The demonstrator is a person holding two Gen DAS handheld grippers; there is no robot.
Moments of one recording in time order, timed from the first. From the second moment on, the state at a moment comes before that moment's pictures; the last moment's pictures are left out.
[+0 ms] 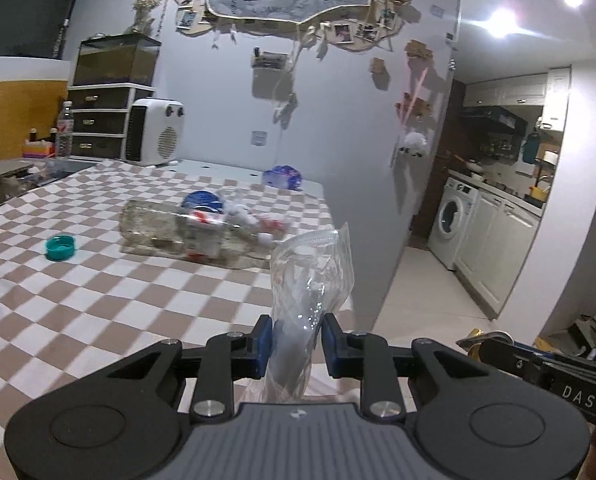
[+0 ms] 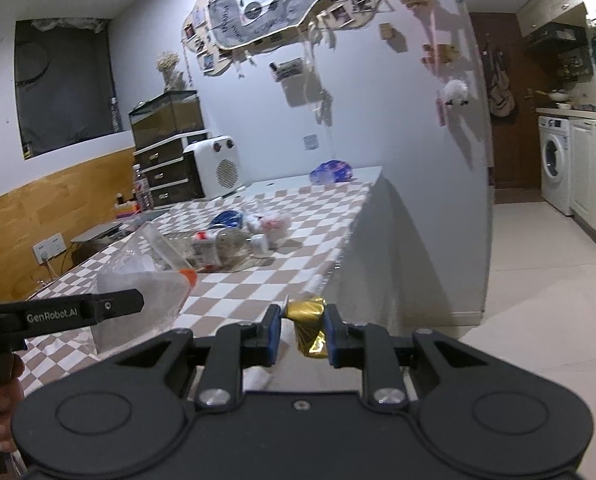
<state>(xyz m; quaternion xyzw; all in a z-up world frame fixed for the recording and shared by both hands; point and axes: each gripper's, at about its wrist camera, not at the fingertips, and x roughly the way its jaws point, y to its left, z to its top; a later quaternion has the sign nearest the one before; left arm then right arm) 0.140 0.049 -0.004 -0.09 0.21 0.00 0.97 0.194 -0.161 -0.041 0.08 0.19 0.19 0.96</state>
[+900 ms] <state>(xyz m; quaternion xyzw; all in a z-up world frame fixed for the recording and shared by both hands) 0.187 -0.130 -0.076 -0.05 0.29 -0.12 0.95 0.177 -0.308 -0.093 0.13 0.21 0.07 0.97</state>
